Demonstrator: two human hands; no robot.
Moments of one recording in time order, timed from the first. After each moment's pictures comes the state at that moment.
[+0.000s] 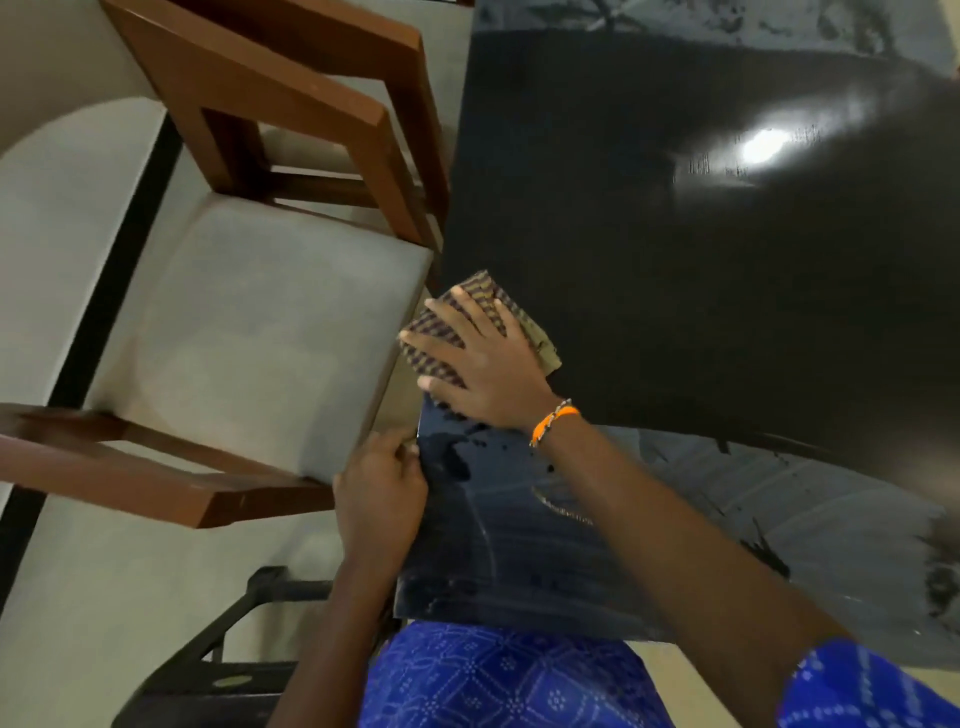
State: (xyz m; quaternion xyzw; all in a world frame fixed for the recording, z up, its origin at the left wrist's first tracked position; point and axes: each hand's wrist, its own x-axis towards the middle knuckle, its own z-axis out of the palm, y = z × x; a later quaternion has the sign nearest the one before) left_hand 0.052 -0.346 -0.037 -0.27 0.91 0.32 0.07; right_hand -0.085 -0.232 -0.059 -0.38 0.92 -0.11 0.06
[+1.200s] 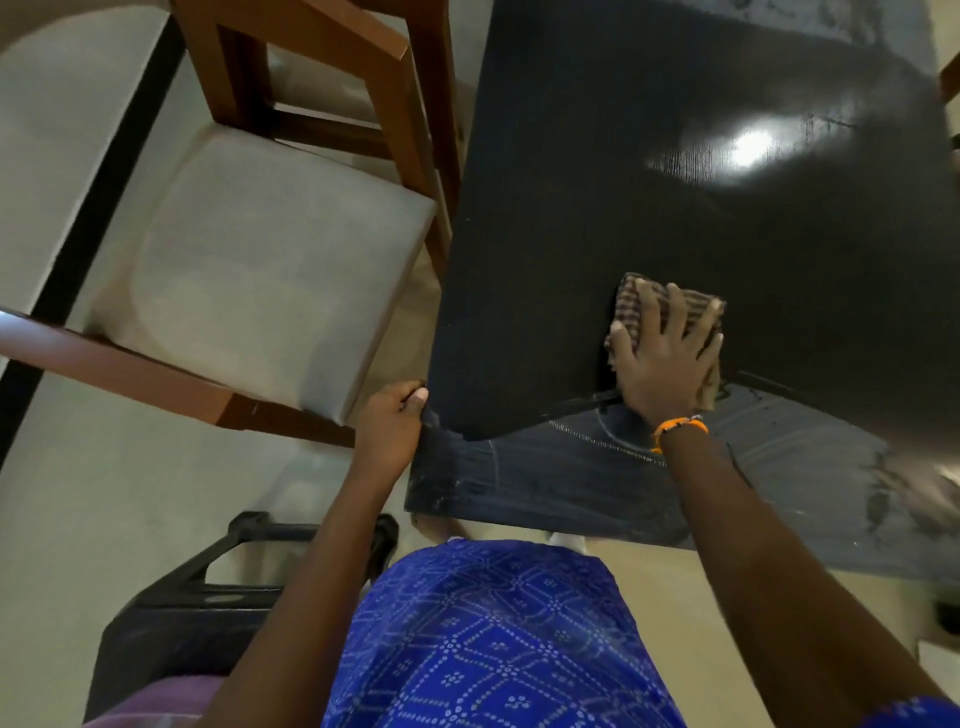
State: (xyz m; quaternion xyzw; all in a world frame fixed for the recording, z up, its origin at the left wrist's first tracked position) left_hand 0.082 -0.351 -0.046 -0.29 0.81 0.49 0.14; right_hand -0.028 -0.100 -0.059 0.04 1.00 -0.05 0.03
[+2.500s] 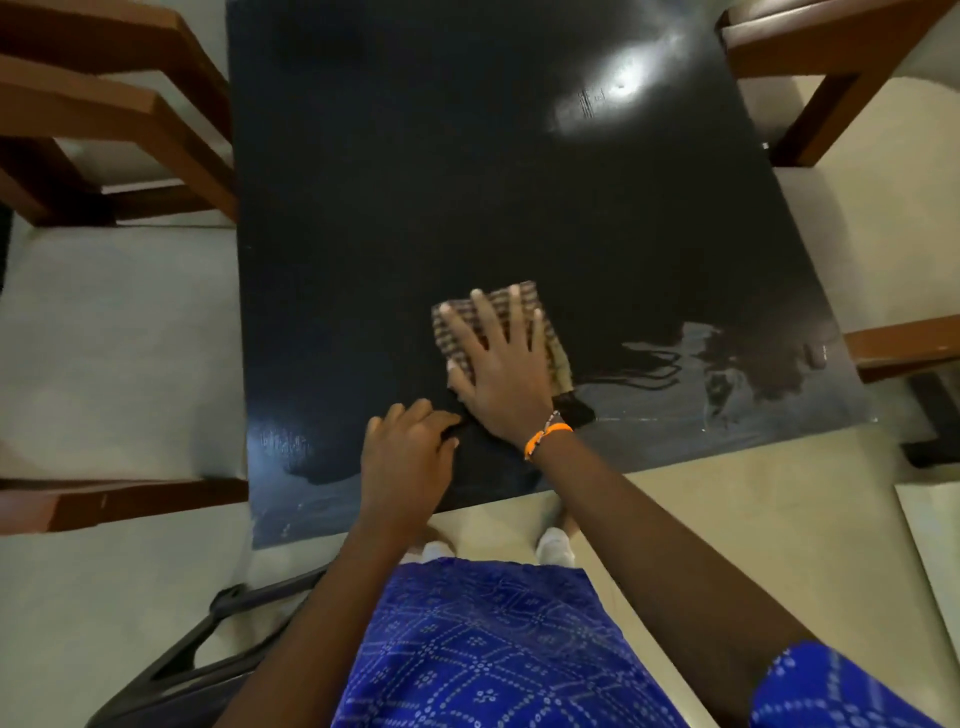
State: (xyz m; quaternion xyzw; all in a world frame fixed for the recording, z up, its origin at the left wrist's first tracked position) left_hand 0.092 -0.184 -0.023 0.08 0.98 0.18 0.10; right_hand 0.028 -0.049 -0.058 -0.09 0.99 -0.09 0.02
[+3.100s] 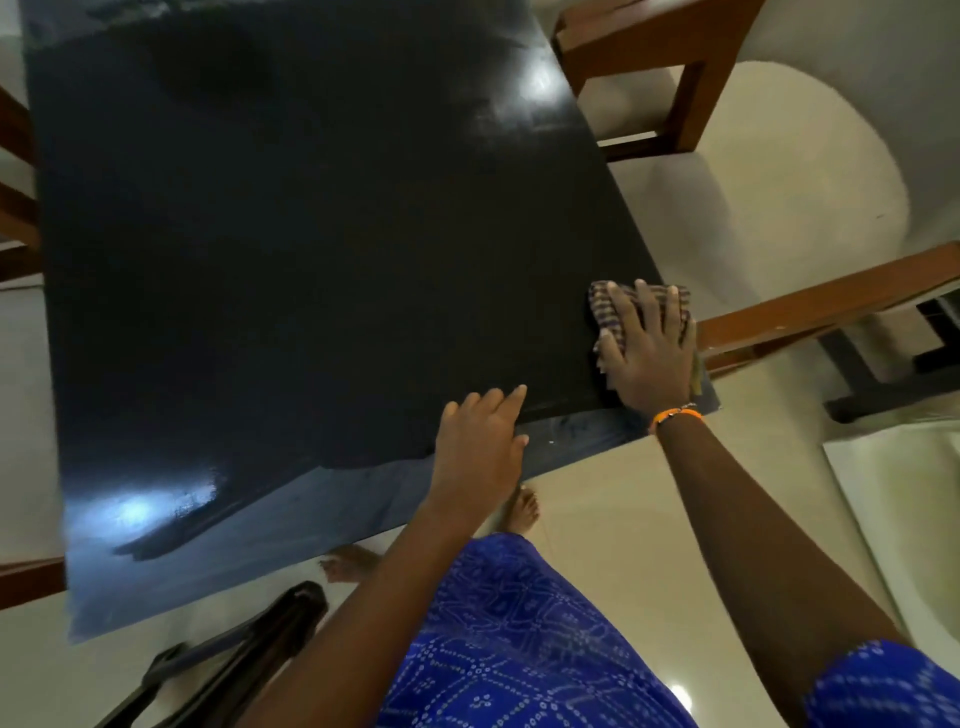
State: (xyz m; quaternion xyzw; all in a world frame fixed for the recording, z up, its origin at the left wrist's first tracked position) left_hand 0.077 0.032 -0.018 0.23 0.95 0.19 0.13; right_hand 0.051 0.257 -0.052 0.17 0.98 -0.05 0.01
